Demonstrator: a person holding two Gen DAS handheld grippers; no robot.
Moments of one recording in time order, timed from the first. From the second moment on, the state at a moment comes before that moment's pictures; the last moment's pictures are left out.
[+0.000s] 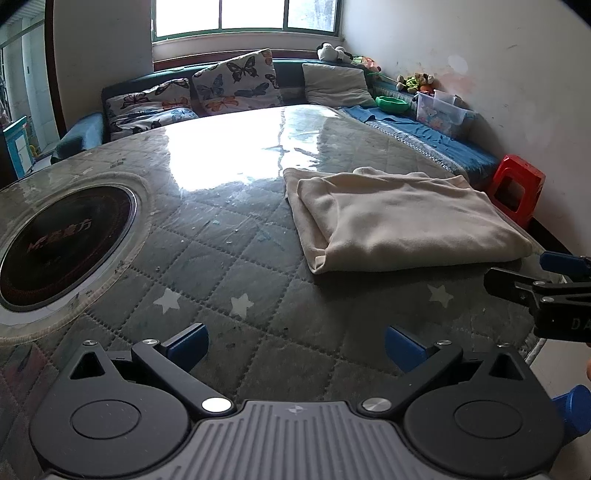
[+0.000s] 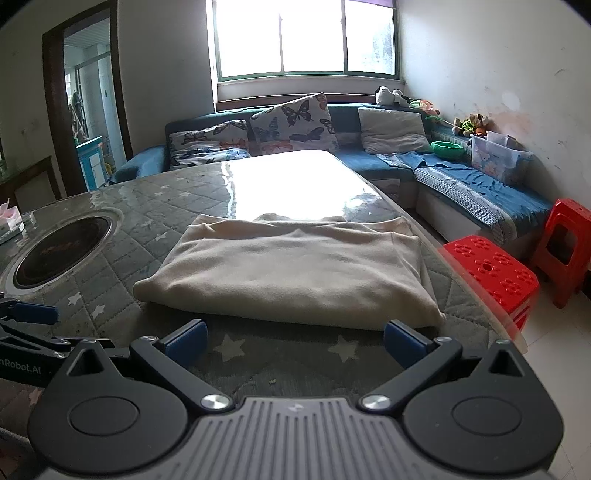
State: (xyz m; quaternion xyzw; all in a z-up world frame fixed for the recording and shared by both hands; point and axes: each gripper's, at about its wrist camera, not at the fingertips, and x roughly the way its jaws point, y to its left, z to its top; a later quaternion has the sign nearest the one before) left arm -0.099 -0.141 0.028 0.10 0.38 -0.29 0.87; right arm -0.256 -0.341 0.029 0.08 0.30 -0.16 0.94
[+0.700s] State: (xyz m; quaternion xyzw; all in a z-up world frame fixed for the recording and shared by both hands) left arm -0.116 -0.149 0.027 0.11 0.38 -0.29 0.87; right arm -0.263 -0.332 0.024 0.09 0.30 -0.15 0.94
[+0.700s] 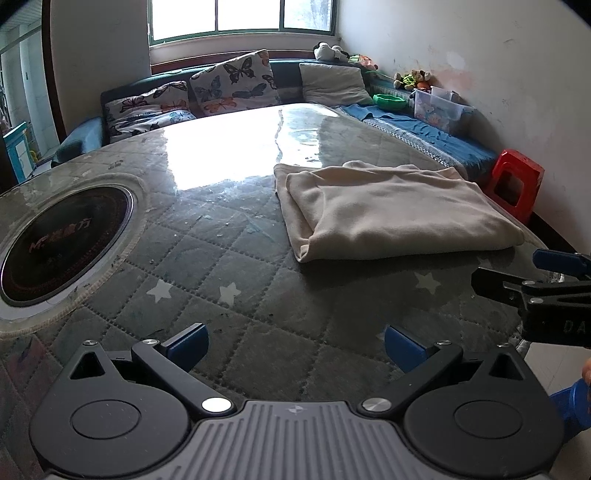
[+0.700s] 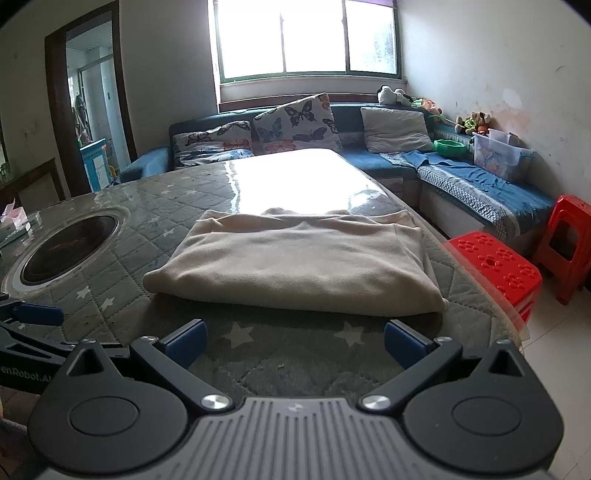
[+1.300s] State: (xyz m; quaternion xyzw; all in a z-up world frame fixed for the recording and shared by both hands) left arm -0.116 -0.157 0.023 0.12 0.38 -0.30 0.87; right arm -0.261 -0.332 0.019 0.09 0.31 -0.15 0.94
